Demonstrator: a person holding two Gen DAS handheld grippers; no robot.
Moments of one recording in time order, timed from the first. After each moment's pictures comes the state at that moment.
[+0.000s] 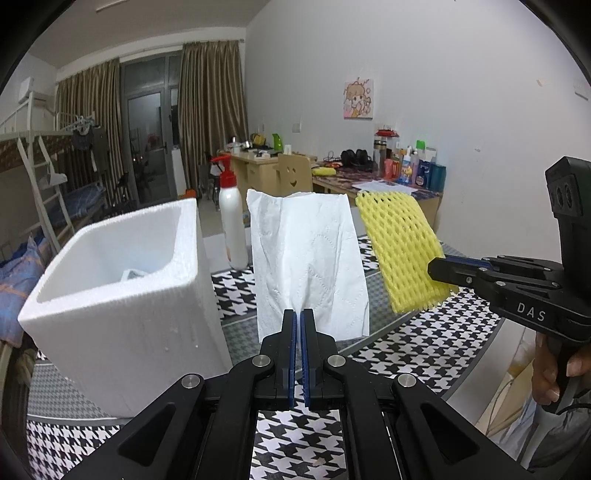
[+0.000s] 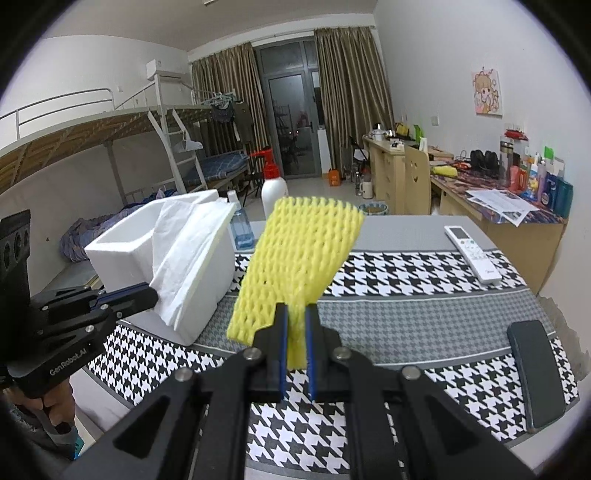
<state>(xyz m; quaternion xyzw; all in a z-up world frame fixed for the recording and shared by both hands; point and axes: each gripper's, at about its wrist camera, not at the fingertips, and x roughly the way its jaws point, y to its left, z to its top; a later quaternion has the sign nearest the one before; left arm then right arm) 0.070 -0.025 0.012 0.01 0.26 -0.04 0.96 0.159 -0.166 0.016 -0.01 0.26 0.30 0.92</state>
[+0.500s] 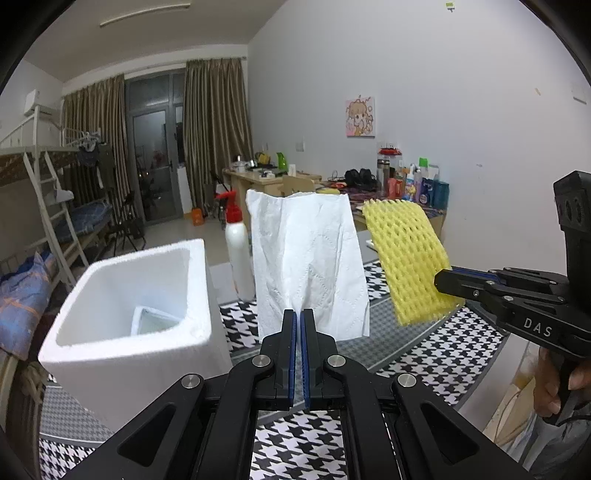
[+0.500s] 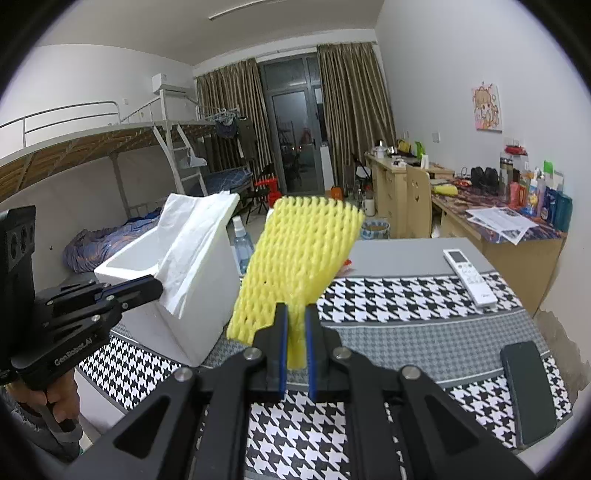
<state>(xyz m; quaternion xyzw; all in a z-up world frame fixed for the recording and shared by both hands) 0.076 -0.028 0.041 0.02 0.23 -0.03 0.97 0.158 -0.170 0.038 0.00 0.23 0.31 0.92</state>
